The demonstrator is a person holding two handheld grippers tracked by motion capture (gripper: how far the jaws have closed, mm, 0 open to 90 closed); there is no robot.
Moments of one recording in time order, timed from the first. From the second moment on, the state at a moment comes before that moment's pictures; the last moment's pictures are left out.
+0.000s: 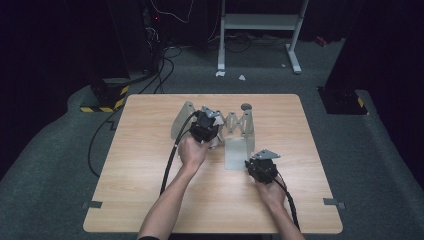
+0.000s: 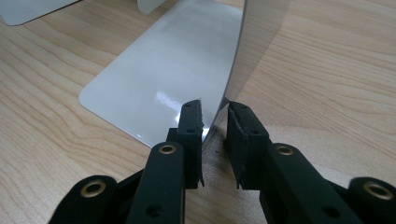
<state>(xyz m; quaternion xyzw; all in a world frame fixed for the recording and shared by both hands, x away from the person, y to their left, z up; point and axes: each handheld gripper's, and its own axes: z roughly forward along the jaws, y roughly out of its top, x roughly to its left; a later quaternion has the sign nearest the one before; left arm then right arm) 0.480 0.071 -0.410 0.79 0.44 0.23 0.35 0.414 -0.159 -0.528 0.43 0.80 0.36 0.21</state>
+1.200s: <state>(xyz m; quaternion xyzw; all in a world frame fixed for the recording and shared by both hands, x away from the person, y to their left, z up) 0.483 0.063 -0.424 0.80 0.44 0.24 0.32 0.414 -0.159 -0.528 0.43 0.80 0.36 0.21</state>
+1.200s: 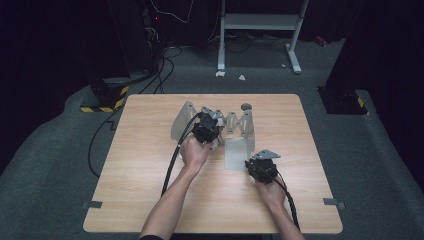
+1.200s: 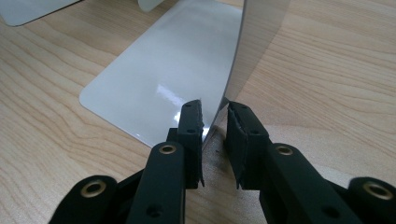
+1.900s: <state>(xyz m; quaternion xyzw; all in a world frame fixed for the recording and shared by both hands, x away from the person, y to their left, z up) 0.497 0.055 -0.412 0.79 0.44 0.23 0.35 0.413 -0.159 -0.528 0.43 0.80 0.36 0.20</state>
